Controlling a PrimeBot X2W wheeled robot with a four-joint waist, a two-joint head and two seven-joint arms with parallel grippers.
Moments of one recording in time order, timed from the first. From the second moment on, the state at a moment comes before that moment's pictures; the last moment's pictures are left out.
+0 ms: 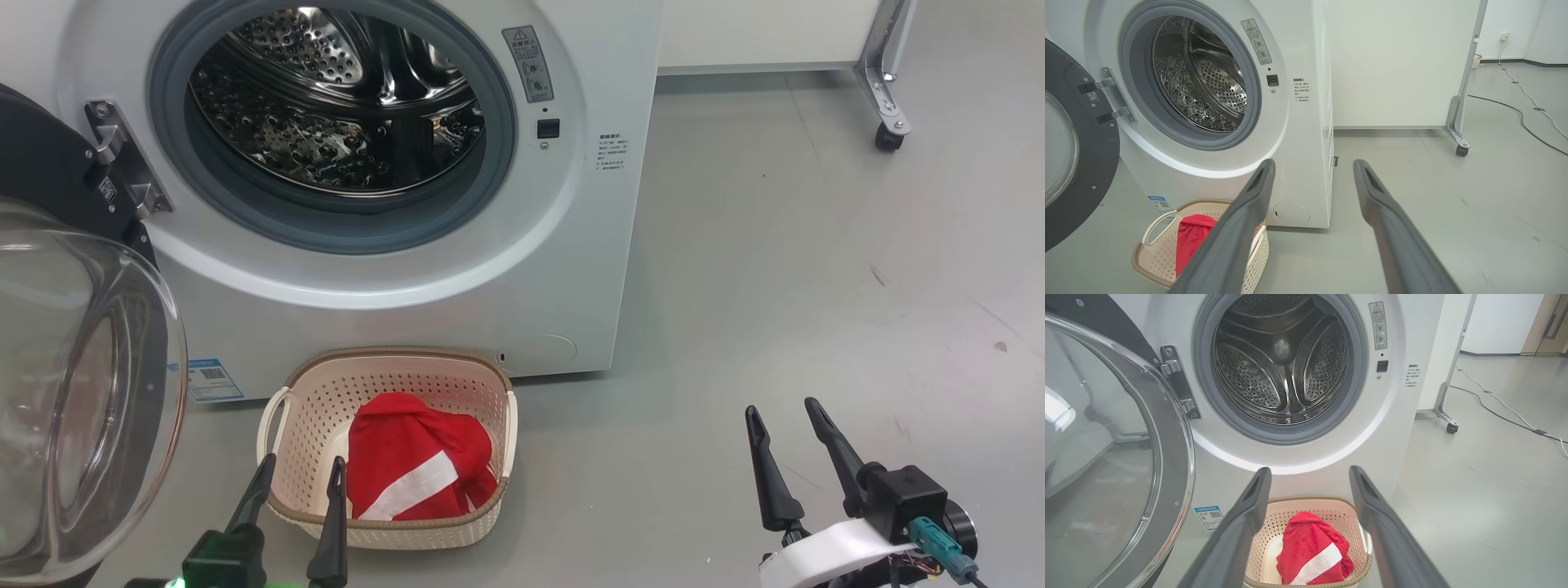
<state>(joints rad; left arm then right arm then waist) 0.19 0.07 -0.20 -0.08 -0.24 0.09 -0.08 0.09 -0.06 0.19 0.15 0.27 0.01 -0.26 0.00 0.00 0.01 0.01</state>
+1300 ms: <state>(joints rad) 0.20 0.07 -0.21 -0.11 -0.24 0.09 -0.07 0.09 -0.07 0.17 0.14 0.27 0.00 -0.26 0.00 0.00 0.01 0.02</state>
